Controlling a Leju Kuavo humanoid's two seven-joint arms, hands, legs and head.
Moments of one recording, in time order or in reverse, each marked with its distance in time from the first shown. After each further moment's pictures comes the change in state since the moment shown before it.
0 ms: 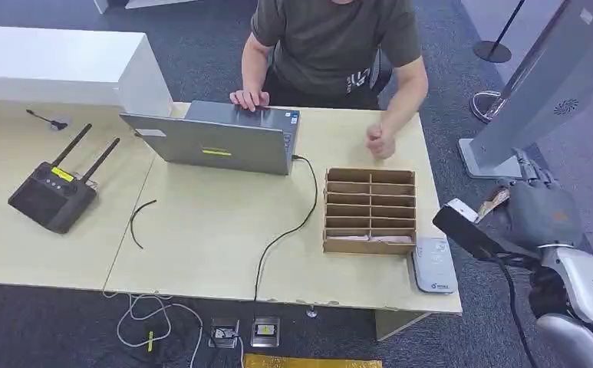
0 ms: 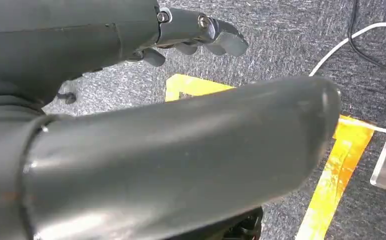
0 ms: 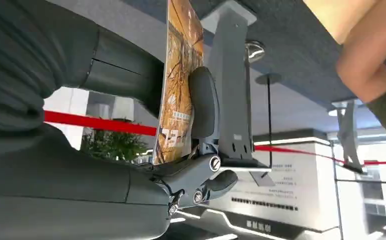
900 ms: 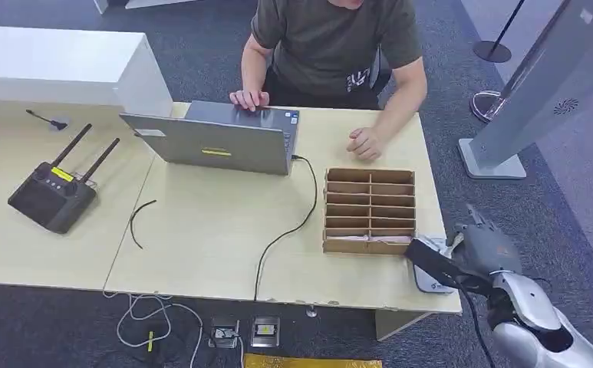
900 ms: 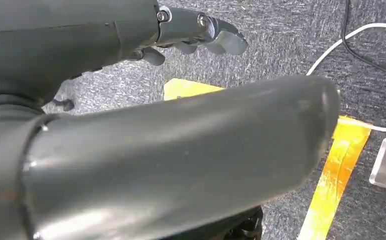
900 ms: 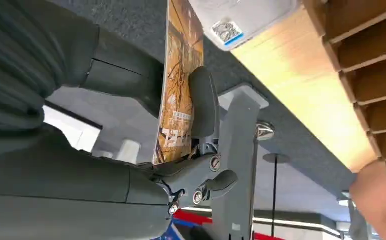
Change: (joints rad) left arm 0.000 0.006 0.000 0.000 -0.030 0.000 0.000; right arm 0.043 0.104 0.134 0.278 -0.095 -0.071 -0.084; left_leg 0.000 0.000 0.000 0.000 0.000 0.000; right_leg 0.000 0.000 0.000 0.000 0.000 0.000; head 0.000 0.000
